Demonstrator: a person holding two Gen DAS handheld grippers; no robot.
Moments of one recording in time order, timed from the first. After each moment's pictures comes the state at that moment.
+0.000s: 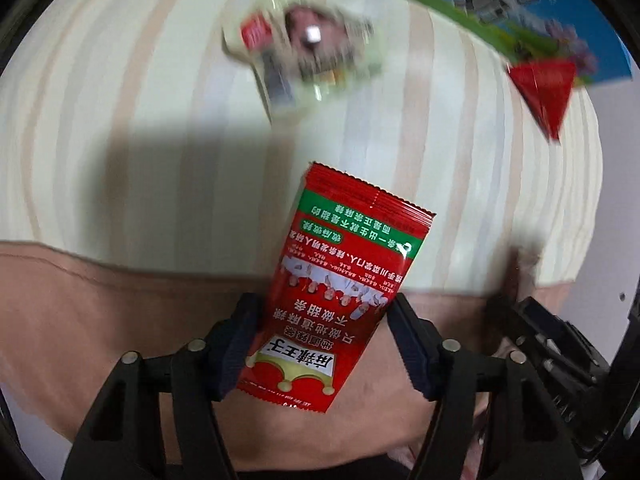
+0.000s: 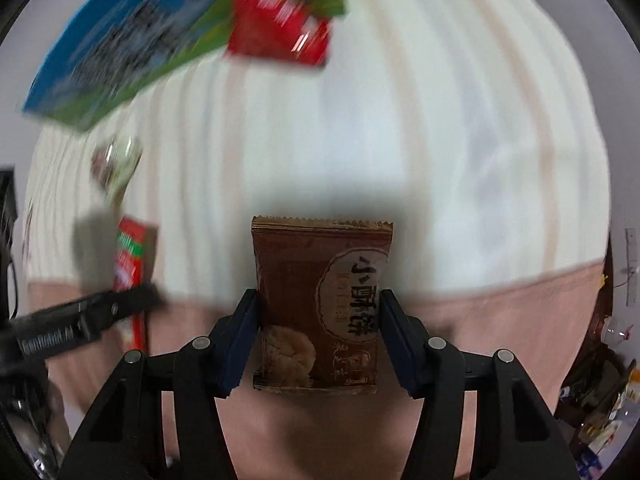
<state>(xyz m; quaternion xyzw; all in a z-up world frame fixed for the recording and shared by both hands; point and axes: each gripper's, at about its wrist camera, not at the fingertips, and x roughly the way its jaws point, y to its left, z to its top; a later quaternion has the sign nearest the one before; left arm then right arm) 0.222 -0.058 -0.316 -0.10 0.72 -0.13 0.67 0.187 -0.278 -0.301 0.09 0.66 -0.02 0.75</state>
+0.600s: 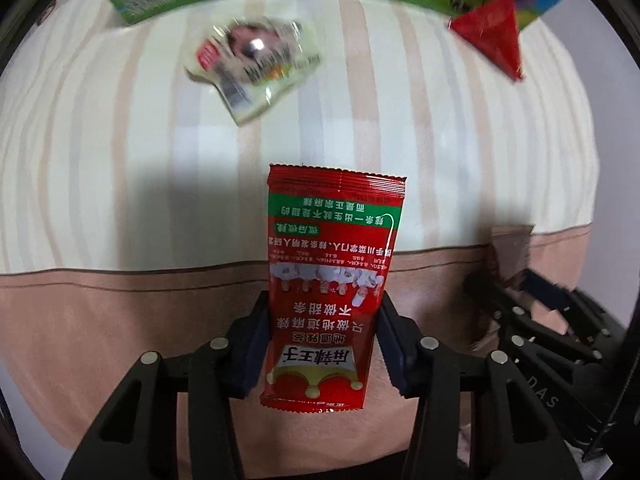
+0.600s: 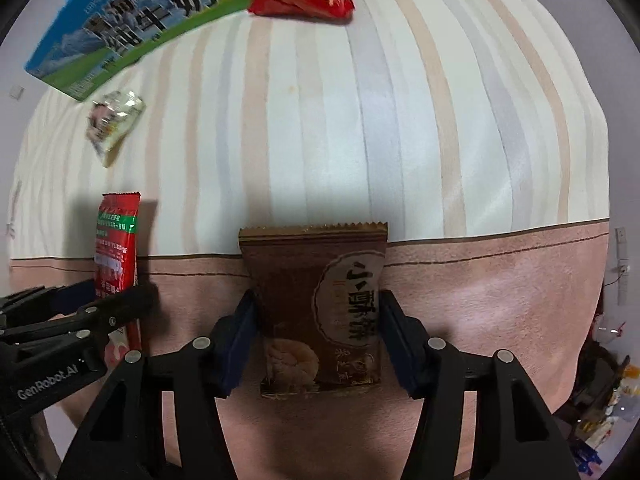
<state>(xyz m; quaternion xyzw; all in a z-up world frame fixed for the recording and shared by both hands) 0.197 -0.077 -0.279 -0.02 0.68 -0.15 0.71 0.159 -0.247 -0.319 0.08 0.64 -0.04 0.76</state>
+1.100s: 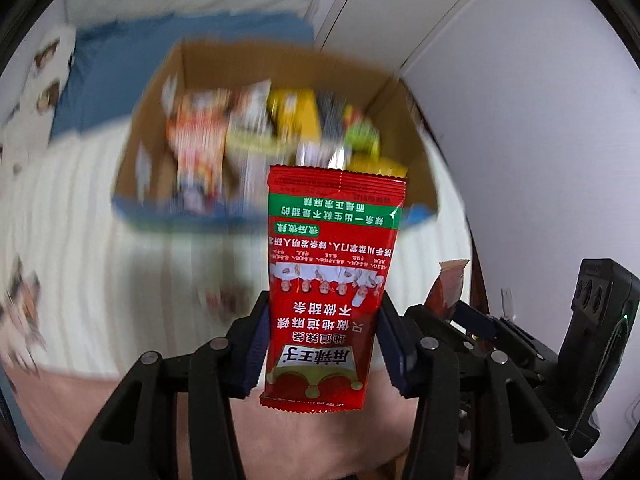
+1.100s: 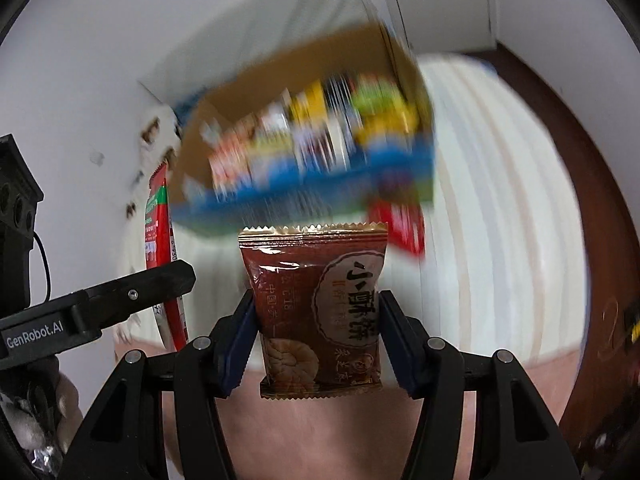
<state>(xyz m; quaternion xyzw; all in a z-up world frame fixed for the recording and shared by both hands) 0.293 -0.045 -0.077 -0.10 0.56 -0.22 0.79 0.242 -0.254 -0.141 0.15 0.52 0.06 0.84</state>
